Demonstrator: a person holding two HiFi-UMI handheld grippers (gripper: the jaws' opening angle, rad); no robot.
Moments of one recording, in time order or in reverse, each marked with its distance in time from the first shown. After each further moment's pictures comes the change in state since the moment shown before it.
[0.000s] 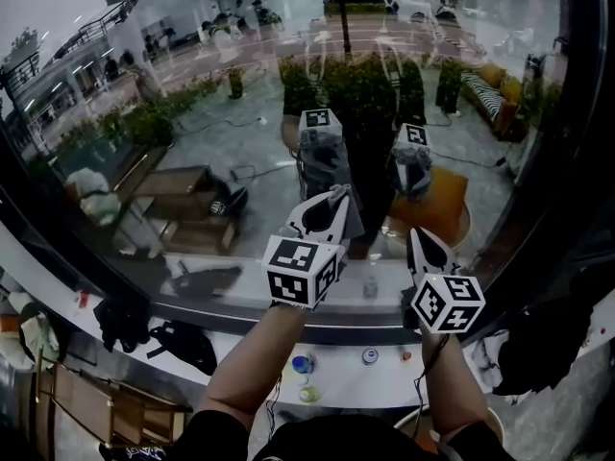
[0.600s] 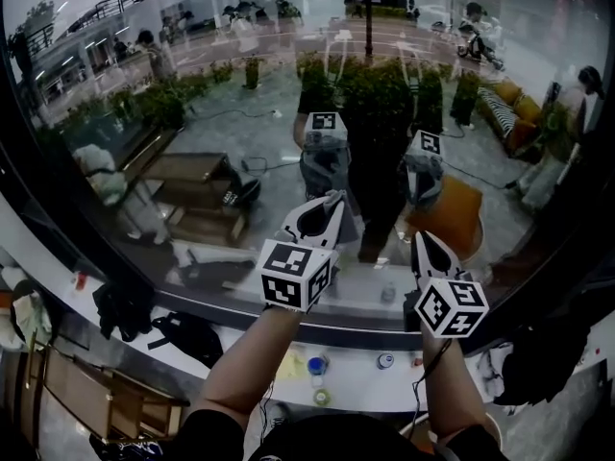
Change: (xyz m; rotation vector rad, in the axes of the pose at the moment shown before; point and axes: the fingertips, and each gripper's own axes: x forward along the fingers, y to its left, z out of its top) left arm -0.073 0.111 -0.014 -0.033 -0.017 0.056; right arm 0.048 0.099 -0.015 -0.036 0.020 0.039
